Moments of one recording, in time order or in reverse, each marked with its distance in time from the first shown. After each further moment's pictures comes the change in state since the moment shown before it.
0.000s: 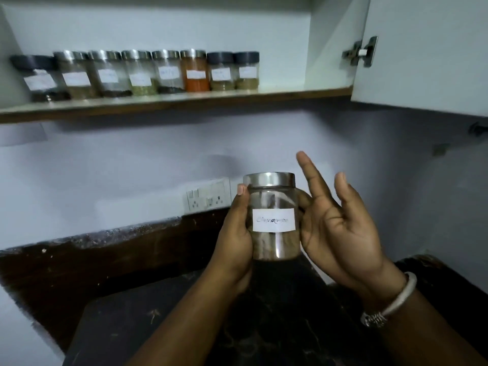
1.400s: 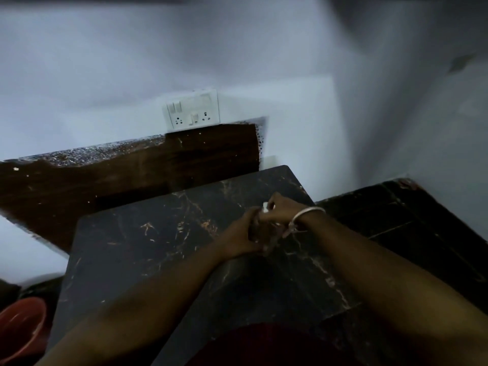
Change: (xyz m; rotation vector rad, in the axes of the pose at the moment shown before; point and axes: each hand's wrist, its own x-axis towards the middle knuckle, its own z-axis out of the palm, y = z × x) left_hand -0.015 -0.234 -0.100 0.871 -0.477 -0.284; right_hand 0.002 0.227 -0.138 -0.985 -0.053 0.933
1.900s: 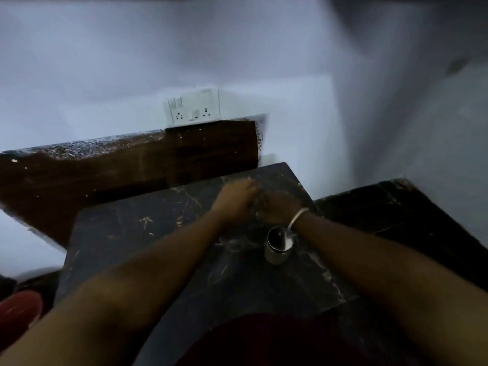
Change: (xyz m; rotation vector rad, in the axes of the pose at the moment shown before) left_hand 0.028 0.034 -0.041 0.753 0.226 0.224; right_hand 0.004 -0.005 0.019 -0.716 0.216 -0.183
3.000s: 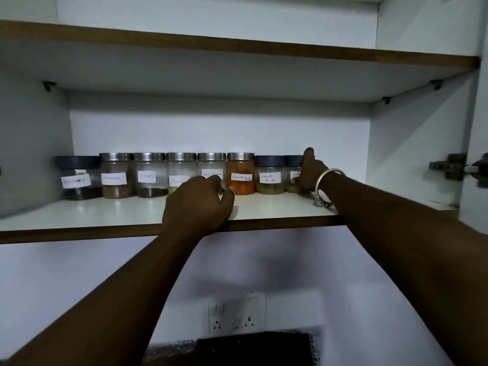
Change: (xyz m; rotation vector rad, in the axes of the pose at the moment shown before) left_hand 0.141 -0.153 -0.416 0.261 0.873 -0.482; right_hand 0.256 -0.038 -0.551 0.279 0.789 -0.026
